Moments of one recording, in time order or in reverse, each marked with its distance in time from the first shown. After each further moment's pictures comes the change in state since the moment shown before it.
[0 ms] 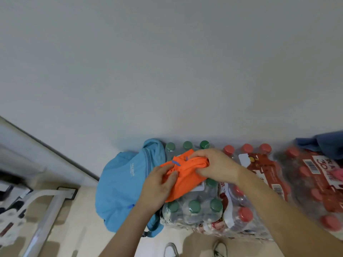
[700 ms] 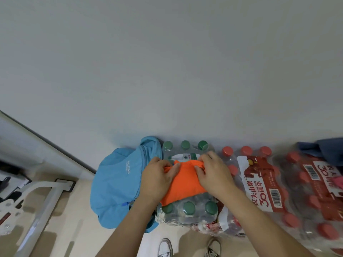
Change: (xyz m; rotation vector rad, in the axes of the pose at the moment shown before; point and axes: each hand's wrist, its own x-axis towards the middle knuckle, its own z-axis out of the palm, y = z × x) left_hand 0.025 0.011 0.017 0.244 0.173 -0.033; right_hand -0.001 0.040 0.040 -0.438 0.371 0.058
